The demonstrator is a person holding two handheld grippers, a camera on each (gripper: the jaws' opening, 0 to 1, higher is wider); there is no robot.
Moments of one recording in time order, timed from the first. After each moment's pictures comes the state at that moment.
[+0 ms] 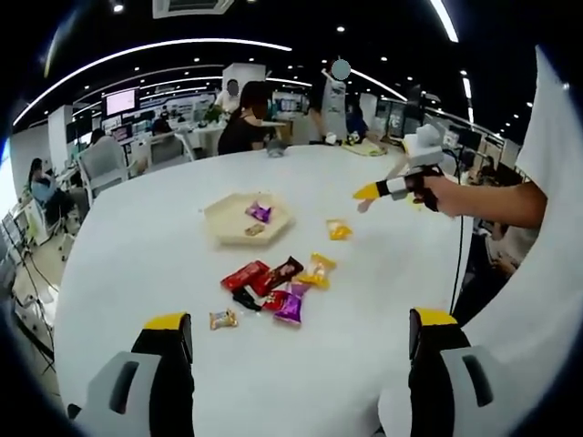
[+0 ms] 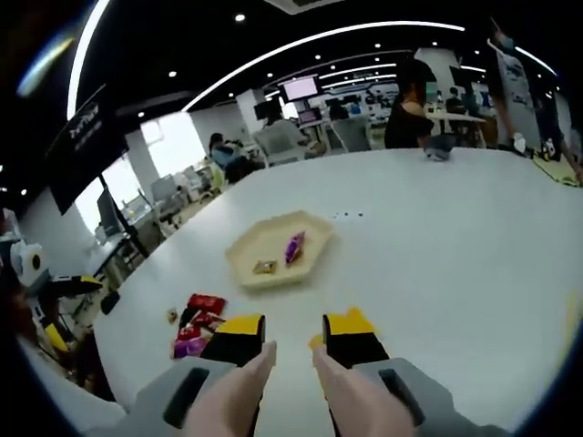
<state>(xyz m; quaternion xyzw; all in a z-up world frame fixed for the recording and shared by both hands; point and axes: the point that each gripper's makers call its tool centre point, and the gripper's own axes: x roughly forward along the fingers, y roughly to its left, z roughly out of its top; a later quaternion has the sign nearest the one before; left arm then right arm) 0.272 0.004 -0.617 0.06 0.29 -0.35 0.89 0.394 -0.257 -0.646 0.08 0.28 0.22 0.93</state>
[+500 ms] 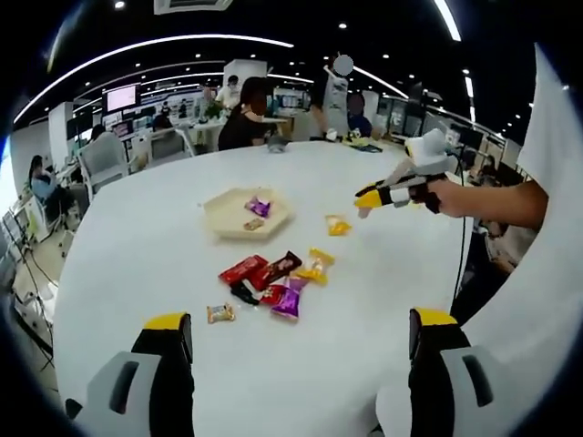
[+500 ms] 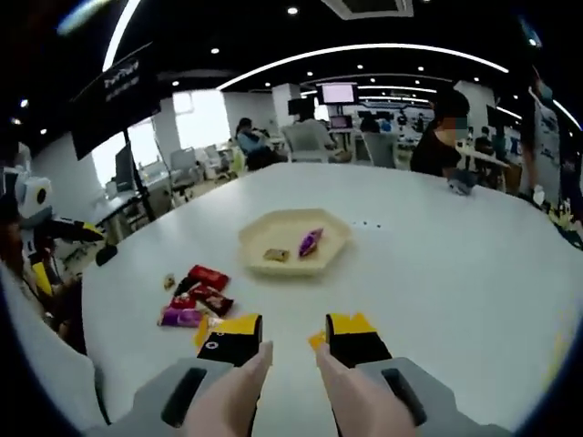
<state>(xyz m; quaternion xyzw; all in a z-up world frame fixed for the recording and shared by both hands) 0.268 0.004 -0.623 0.06 0.30 -0.34 0.89 0.382 -0.236 -0.650 -0.04 0.24 0.28 0.93</state>
